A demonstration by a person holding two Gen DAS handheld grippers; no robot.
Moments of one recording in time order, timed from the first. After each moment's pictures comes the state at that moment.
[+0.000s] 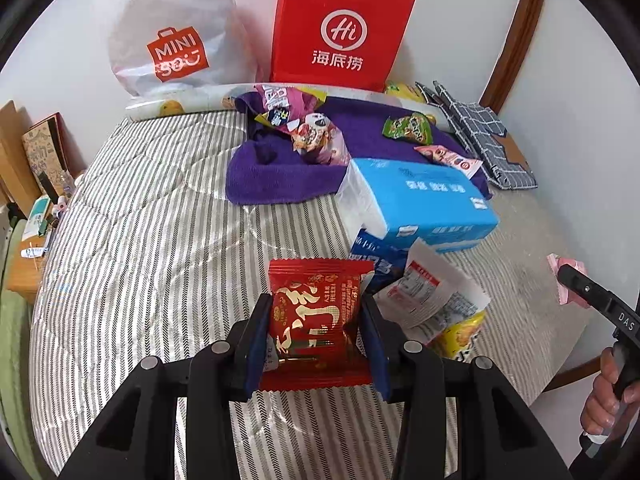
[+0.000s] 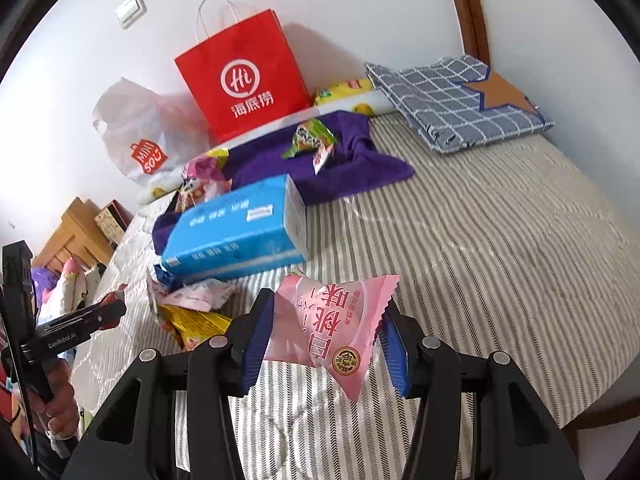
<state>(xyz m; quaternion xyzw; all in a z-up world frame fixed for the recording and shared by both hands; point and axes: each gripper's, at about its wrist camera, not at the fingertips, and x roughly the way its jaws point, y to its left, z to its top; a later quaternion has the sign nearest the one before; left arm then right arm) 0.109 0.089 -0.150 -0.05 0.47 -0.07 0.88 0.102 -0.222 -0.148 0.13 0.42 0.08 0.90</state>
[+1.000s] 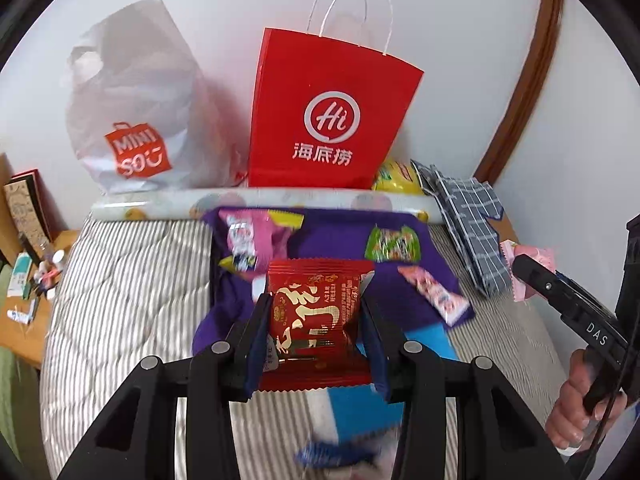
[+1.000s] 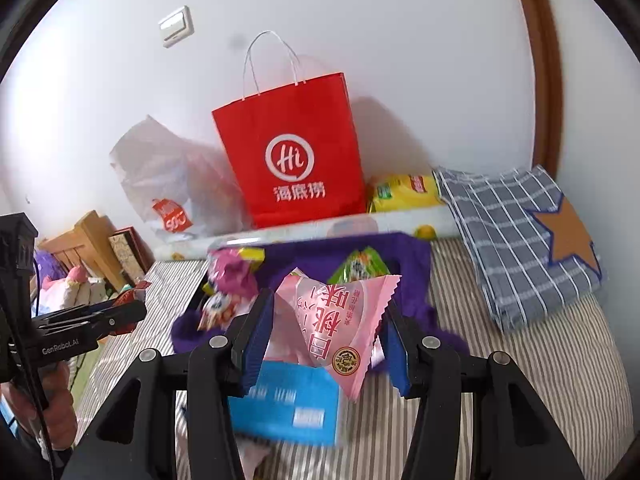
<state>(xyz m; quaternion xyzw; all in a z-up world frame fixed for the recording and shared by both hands) 0.235 0.065 -0.083 -0.08 0.40 -0.08 0.91 0.256 -0.178 -0.073 0.06 0.34 0.14 0.93</state>
